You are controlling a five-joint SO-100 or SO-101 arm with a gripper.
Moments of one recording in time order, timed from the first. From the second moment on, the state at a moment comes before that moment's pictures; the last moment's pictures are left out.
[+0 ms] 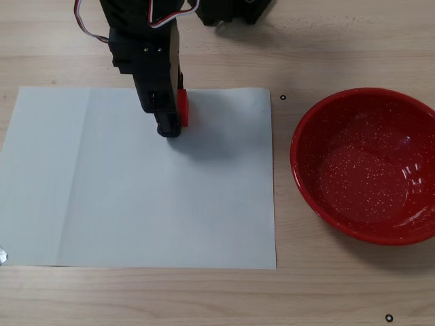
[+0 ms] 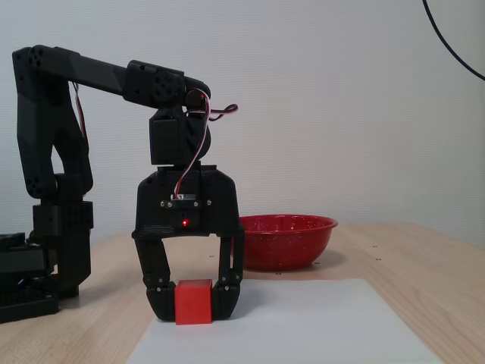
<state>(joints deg) -17.0 102.6 114.0 74.7 12.6</state>
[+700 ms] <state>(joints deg) -12.6 102.6 93.8 92.2 7.1</state>
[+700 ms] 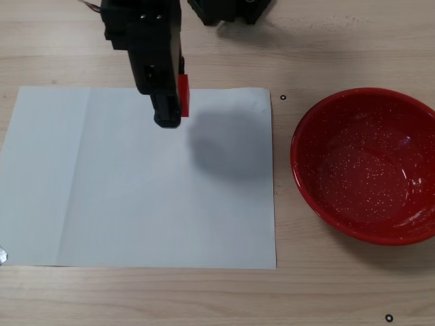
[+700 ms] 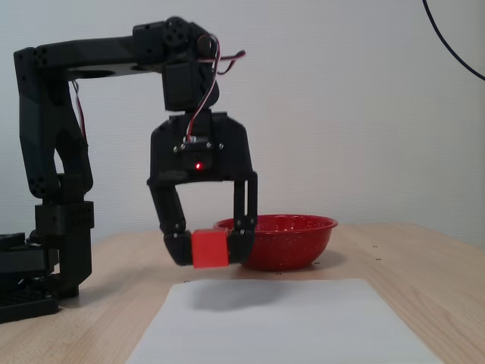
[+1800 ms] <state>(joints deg) 28.1 95.8 72.2 76.0 -3.9</state>
